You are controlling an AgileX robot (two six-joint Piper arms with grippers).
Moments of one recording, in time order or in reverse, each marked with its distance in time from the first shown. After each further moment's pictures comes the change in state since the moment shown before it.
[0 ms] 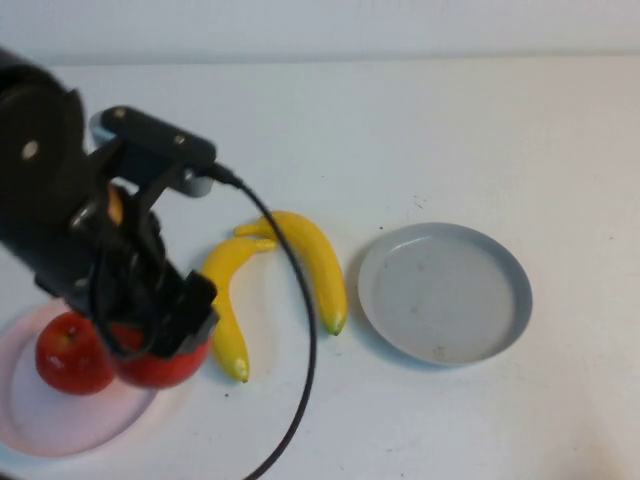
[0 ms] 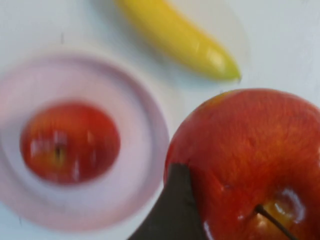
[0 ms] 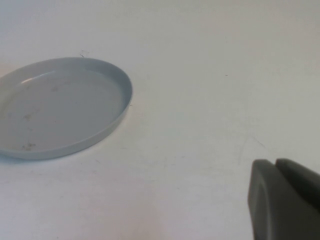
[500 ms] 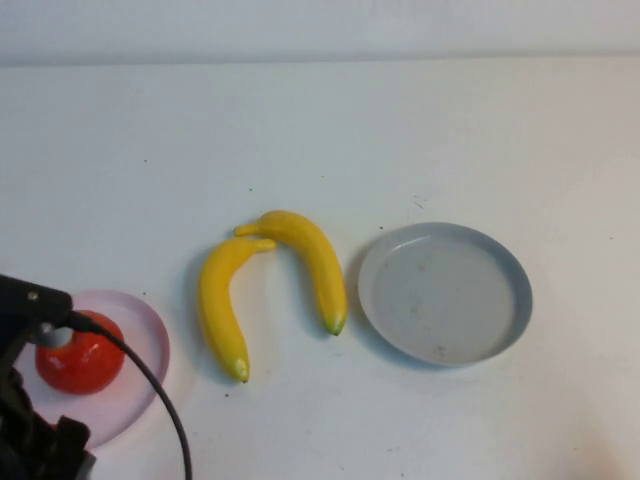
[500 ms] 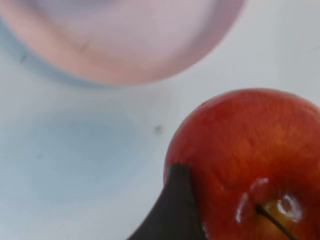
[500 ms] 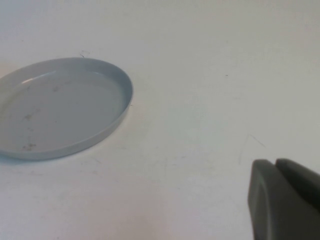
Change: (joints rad) right arm 0.000 0.000 0.000 0.002 0.000 0.000; left arm 0.130 -0.320 0.451 0.011 0.003 -0.107
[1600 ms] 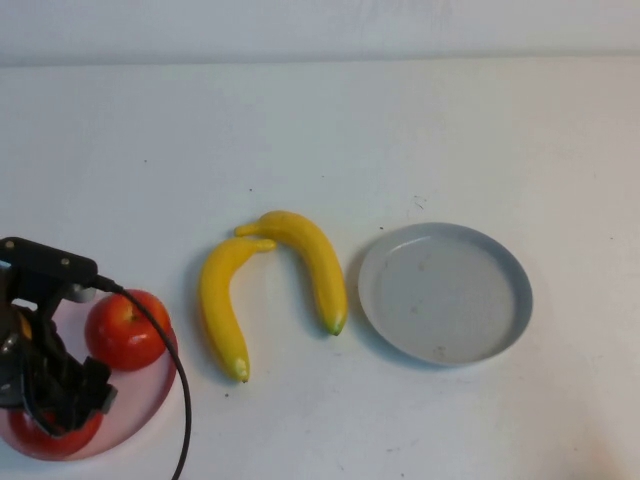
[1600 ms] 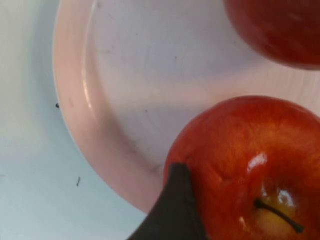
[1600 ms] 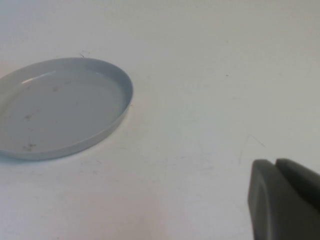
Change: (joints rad) right arm 0.000 0.000 0.000 0.000 0.000 0.000; left arm 0.205 0.272 0.060 0.089 -0.422 0.115
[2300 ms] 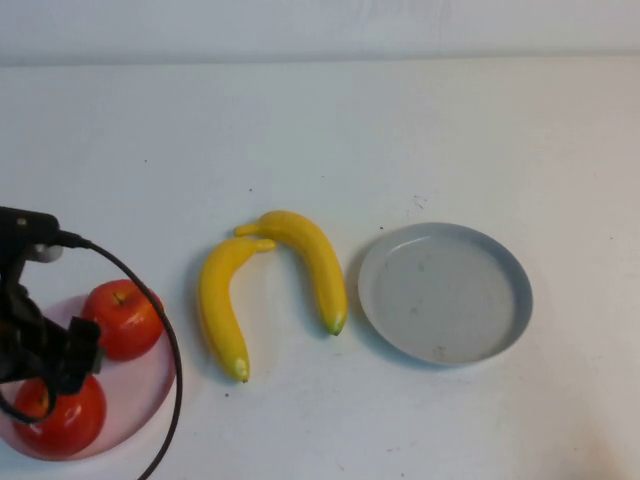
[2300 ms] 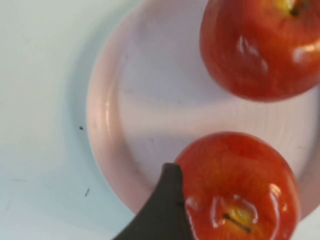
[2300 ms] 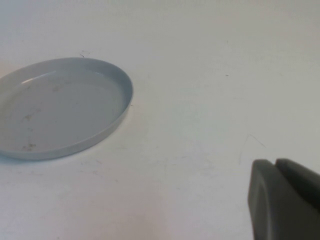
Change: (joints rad) right arm 0.000 0.000 0.000 0.000 0.000 0.000; left arm 0.000 -0.125 -0.029 -0.010 -0.012 -0.100
